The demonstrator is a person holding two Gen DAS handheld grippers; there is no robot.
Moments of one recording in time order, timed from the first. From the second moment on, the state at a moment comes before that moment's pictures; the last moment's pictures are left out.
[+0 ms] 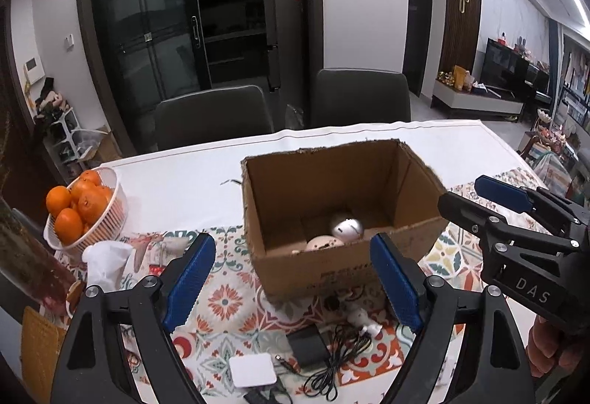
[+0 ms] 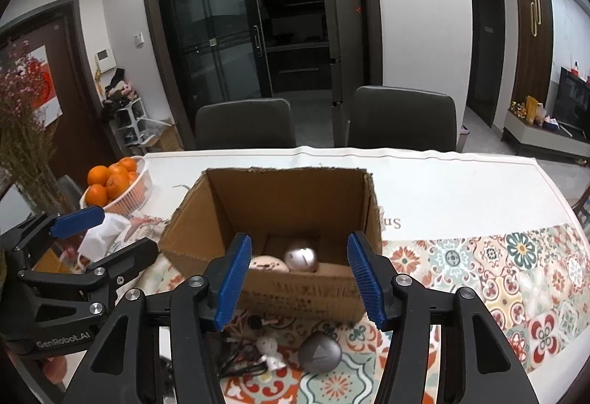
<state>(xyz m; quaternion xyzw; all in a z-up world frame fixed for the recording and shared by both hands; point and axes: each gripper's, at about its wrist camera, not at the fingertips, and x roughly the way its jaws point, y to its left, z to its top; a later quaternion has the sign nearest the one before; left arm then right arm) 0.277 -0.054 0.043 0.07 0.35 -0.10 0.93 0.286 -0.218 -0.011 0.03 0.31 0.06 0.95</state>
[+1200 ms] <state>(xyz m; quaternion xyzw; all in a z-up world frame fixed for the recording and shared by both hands) 0.265 -0.002 -0.078 0.05 0.54 -0.04 0.84 0.291 -0.183 -0.102 -0.03 0.44 0.02 0.90</state>
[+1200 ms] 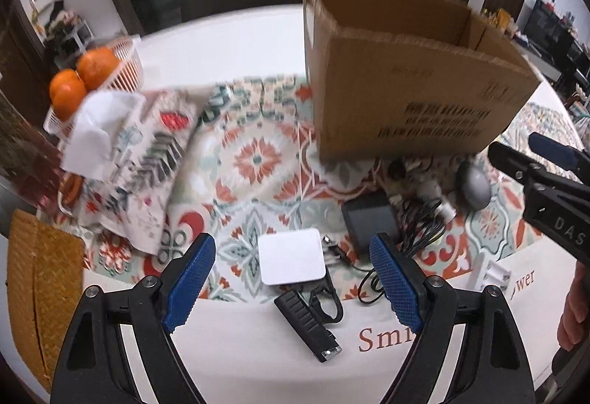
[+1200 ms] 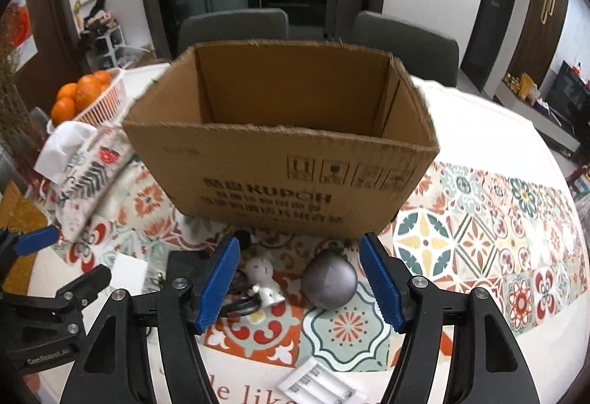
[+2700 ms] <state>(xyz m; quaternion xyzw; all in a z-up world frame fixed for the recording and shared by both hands) 0.309 0.006 -0.159 -0.01 0.61 0.03 0.79 0.355 -0.192 -0.204 -0.02 0.54 -0.04 0.84</state>
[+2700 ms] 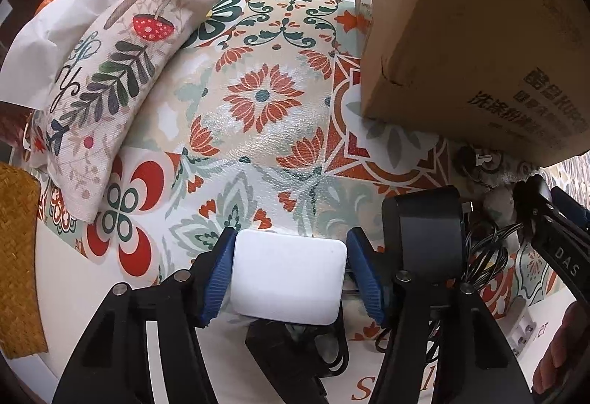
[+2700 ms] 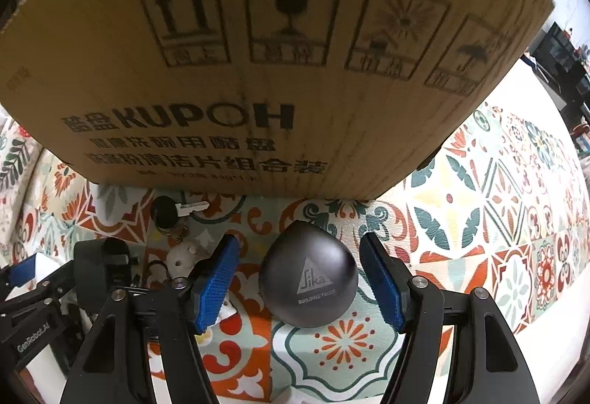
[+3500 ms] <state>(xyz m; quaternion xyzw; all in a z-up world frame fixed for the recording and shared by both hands) 0.297 0.002 -0.147 -0.01 0.59 0.00 0.81 0.340 -0.201 -0.229 0.02 0.54 -0.03 0.84</state>
